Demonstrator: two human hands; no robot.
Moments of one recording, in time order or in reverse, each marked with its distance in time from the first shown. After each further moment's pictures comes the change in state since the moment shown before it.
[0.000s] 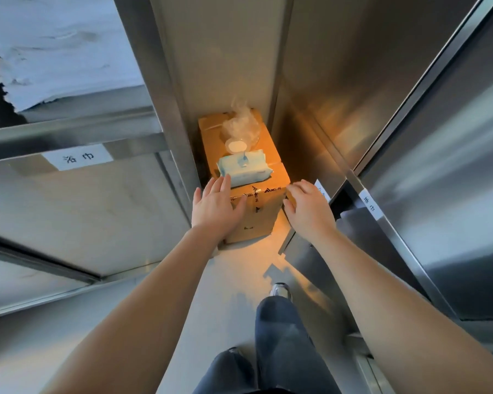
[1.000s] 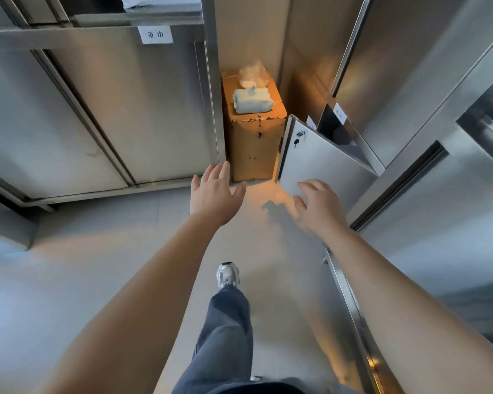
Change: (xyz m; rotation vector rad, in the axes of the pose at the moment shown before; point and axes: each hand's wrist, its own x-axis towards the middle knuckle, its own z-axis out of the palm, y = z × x) left_hand -0.507 0.041 0.029 -0.021 0.079 -0.064; right_hand -0.492 -0.003 -0.035 0.035 0.012 -0.032
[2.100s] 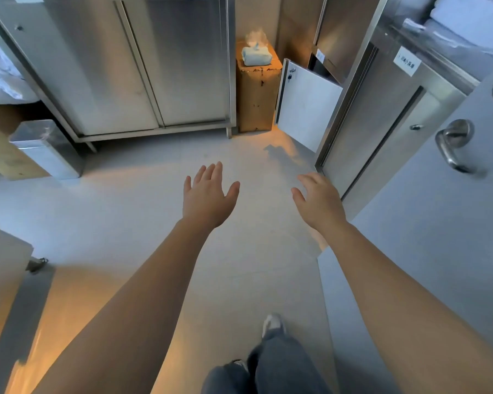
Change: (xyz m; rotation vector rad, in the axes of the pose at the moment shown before) left_hand -0.610 -0.069 -0.025 0.022 0.030 0.000; right_hand -0.593 -0.123 -0.039 0.024 -0.009 0.044
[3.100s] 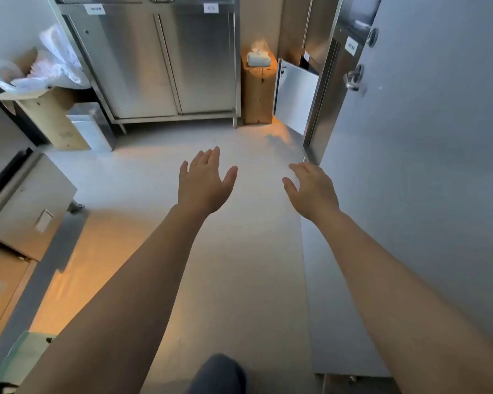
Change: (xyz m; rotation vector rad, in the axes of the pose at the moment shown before) left_hand -0.431 0.111 -0.018 -0.046 0.158 -0.029; right_hand -0.413 0.053 -0.094 0.025 0.069 -0.145
